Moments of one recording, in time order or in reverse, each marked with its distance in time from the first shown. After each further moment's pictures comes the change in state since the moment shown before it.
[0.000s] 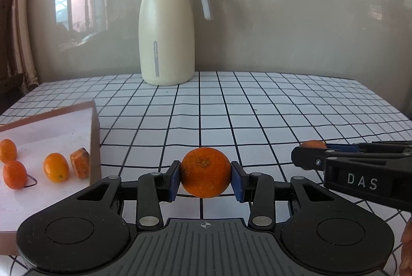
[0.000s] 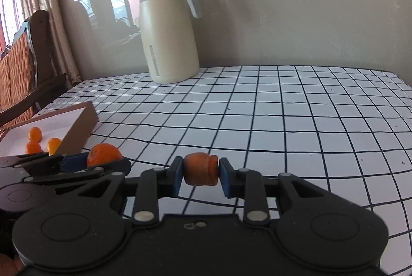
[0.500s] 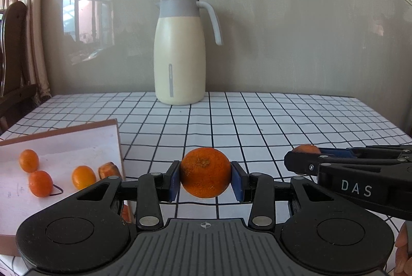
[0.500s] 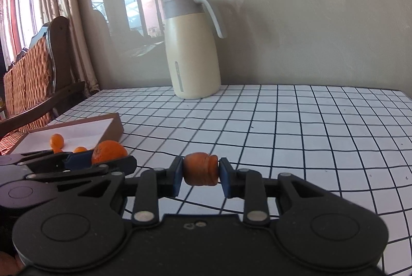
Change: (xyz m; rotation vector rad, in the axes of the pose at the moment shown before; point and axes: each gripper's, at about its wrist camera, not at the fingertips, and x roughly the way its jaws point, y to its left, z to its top) left arm -0.035 0.017 0.007 -0.018 -0.077 0.020; right arm -0.020 0.026 0.009 -0.040 -0.064 0.056
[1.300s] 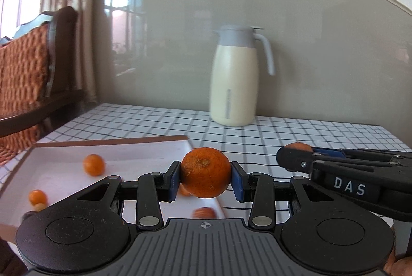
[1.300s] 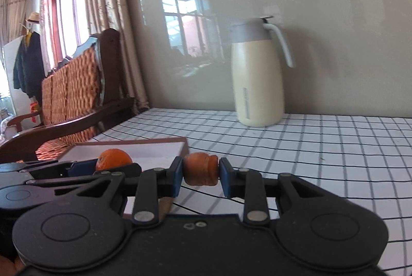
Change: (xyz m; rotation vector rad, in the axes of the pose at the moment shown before) left arm -0.052 0.076 -0.001 -0.086 -0.087 0.141; right arm 0.011 0.077 0.012 -0.064 -0.107 0.188
